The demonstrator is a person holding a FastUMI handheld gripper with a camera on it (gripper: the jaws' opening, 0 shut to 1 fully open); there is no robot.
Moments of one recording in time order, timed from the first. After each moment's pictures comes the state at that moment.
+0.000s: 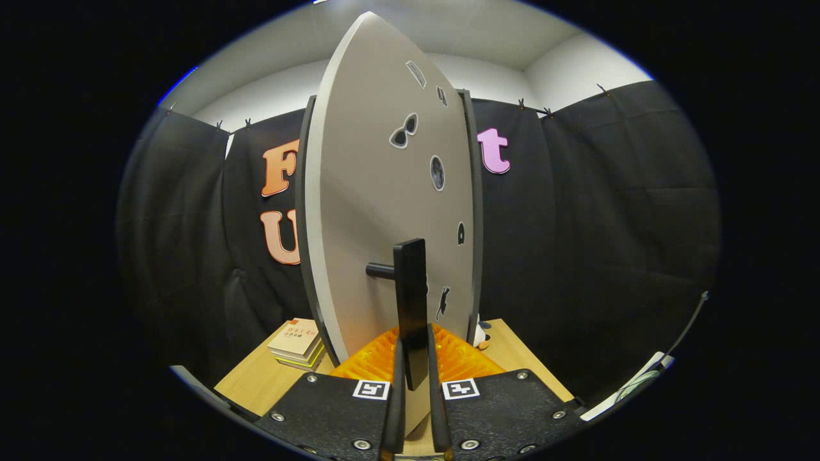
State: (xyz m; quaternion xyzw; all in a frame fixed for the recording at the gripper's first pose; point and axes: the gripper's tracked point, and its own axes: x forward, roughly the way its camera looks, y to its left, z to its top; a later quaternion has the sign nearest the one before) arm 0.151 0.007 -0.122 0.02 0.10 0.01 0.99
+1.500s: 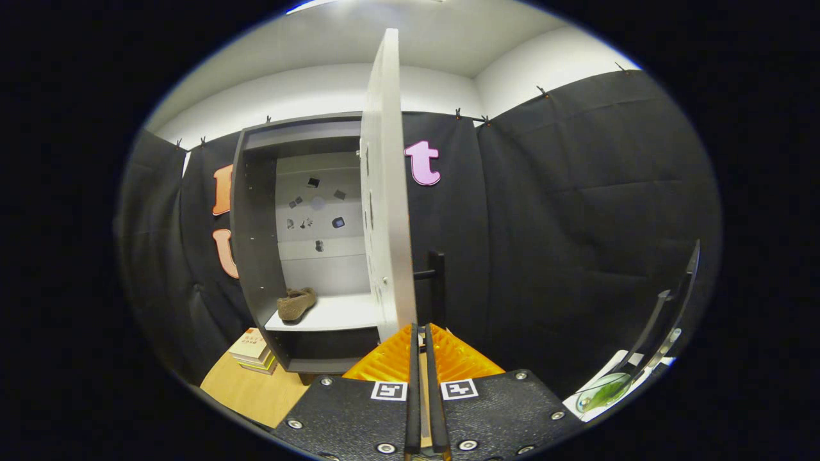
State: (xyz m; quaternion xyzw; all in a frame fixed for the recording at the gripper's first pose) arm 0.091 -0.122 -0.112 0.04 0.08 -0.11 0.99
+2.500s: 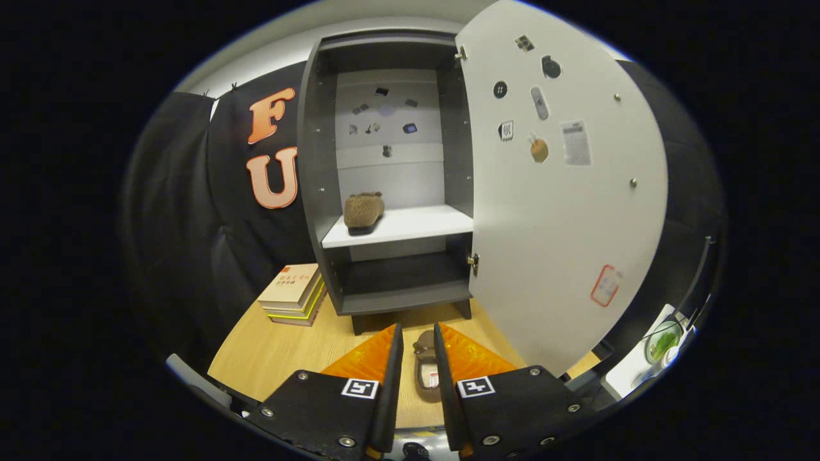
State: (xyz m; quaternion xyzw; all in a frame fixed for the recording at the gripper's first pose) arm 0.119 0.074 -0.307 0.04 0.24 -0.02 0.97
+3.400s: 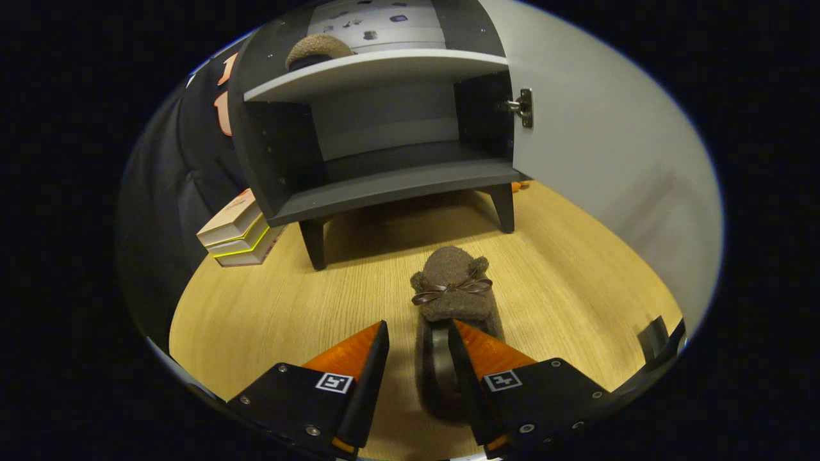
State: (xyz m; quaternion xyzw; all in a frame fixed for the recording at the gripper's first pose) arm 0.205 0.092 -0.576 0.07 0.37 -0.01 0.92
